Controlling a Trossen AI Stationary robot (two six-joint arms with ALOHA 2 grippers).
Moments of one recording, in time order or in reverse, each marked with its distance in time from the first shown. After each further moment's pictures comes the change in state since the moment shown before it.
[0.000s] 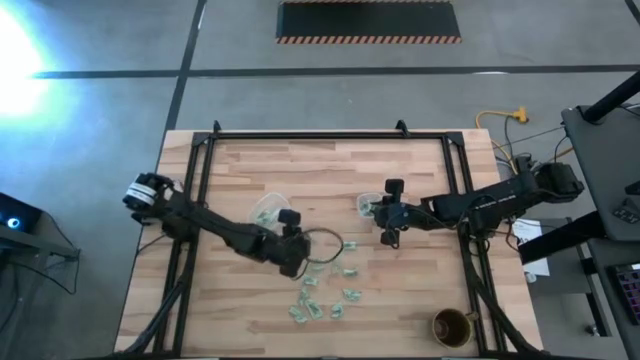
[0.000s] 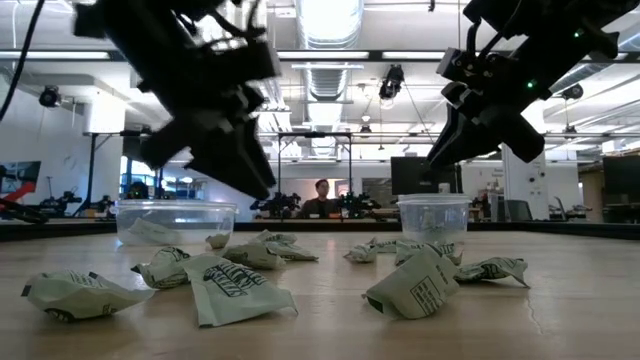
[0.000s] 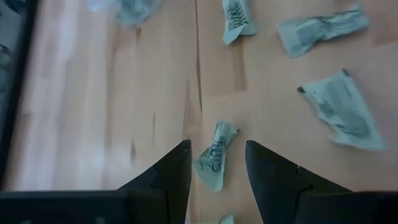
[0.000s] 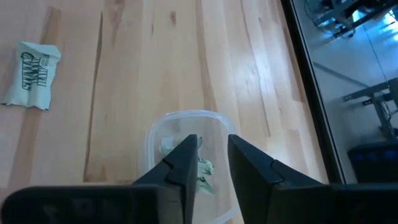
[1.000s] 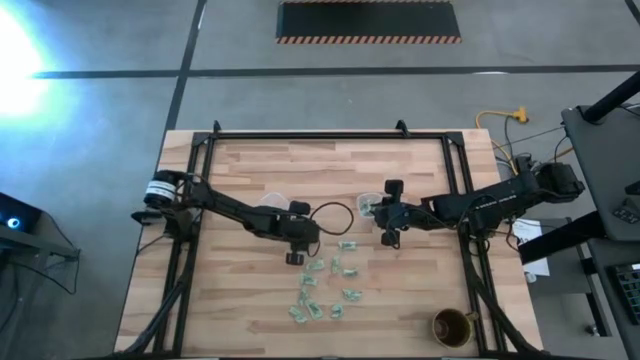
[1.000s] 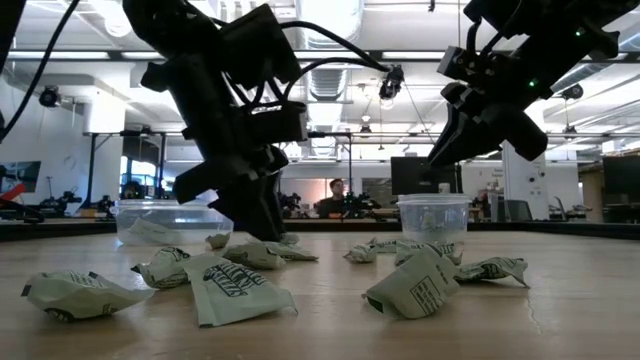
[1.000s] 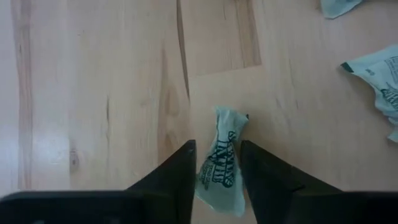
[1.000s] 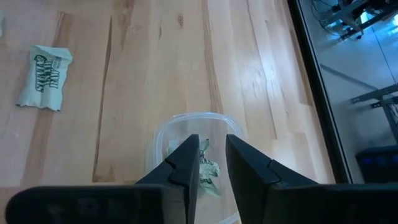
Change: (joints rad) left arm 0.202 0.121 0.019 0.042 0.324 0.077; right arm 0.000 -0.004 -0.001 -0.001 -0.028 0.000
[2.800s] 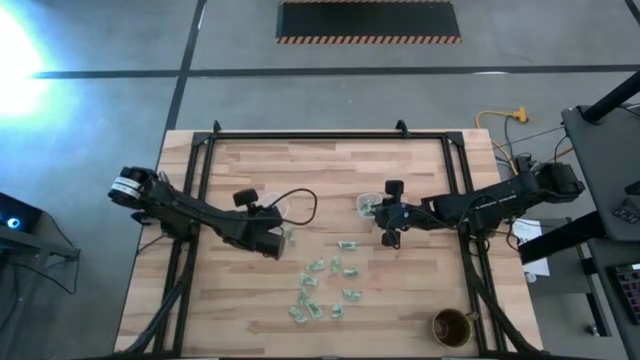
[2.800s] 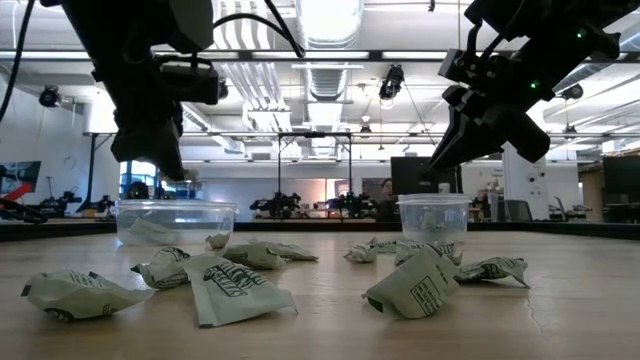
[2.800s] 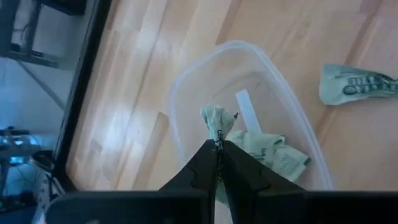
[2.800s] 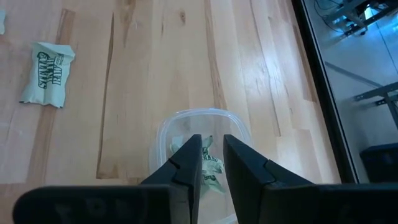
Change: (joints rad) left arm -0.165 -0.261 -0.029 -0.731 -0.508 -0.701; right arm 0.000 0.000 -0.006 -0.004 -0.006 0.017
